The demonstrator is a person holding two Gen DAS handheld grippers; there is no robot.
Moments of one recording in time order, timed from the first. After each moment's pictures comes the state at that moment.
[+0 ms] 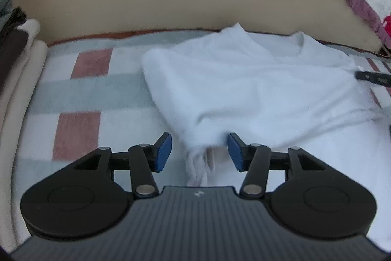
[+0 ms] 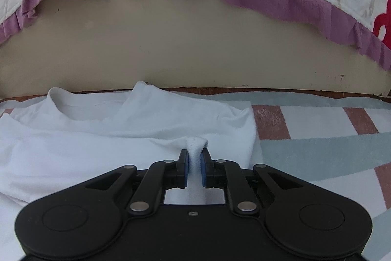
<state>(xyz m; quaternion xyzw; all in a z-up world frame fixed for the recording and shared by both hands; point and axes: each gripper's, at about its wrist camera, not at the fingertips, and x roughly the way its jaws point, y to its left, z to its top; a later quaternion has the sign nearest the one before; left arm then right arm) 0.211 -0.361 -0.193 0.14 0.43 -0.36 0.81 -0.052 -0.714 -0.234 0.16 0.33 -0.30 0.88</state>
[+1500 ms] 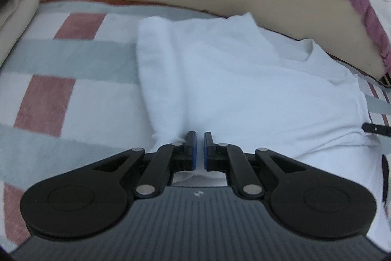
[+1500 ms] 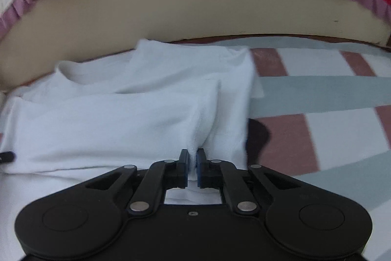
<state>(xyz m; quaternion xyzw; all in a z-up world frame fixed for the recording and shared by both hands) 0.235 -0.362 -0.218 0.03 0.51 -0.34 0.79 -0.089 -0.690 -0.241 0.24 0.41 -0.30 0.83</state>
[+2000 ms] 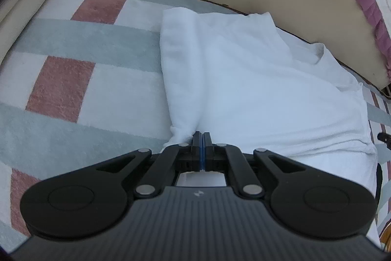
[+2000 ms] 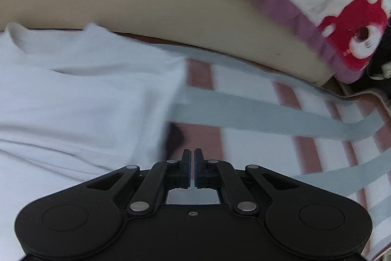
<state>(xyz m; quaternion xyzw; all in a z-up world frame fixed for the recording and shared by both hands) 0.240 -0.349 -0.212 0.02 0.53 -0.32 0.78 -0.105 -0.698 -0.230 0.11 0.45 -0.40 0.79</state>
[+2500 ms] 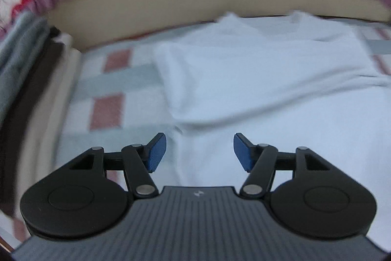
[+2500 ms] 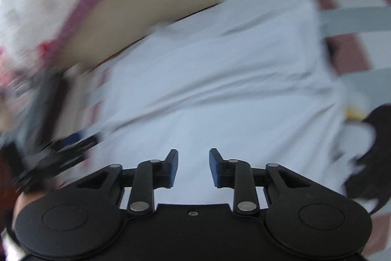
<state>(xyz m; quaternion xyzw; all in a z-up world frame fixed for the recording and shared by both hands) 0.115 -0.348 -0.129 0.18 0.45 -0.35 0.80 -0.133 -0.586 -0.176 0.40 0.41 -0.09 0.81</state>
